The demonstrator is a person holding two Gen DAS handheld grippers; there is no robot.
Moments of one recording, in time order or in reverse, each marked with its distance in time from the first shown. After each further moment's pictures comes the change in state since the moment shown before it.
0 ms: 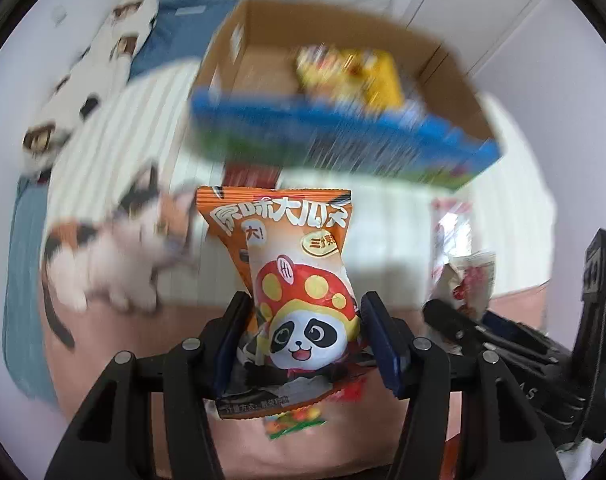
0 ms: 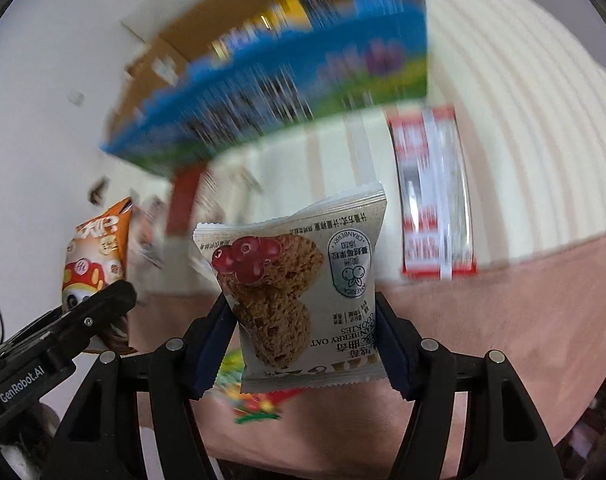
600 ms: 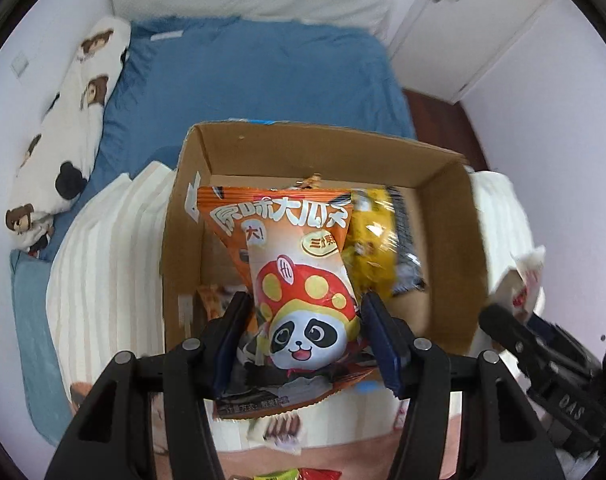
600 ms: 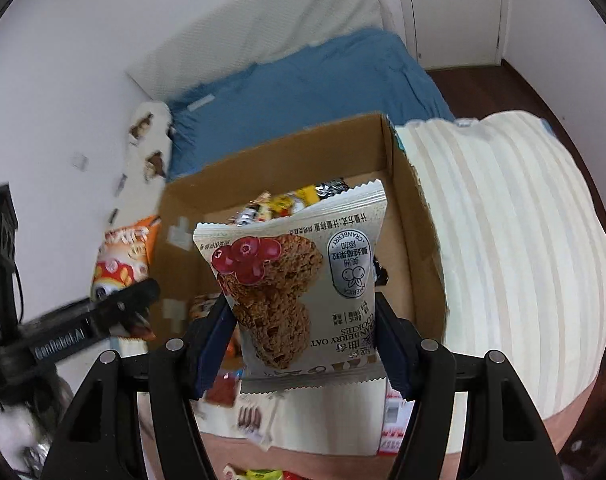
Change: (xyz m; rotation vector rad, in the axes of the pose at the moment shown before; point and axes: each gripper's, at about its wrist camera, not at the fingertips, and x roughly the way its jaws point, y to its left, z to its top) left arm 0.051 -0.001 0.233 0.006 0.072 0.012; right arm -0.061 0.013 0.254 -0.021 -0.109 -0.044
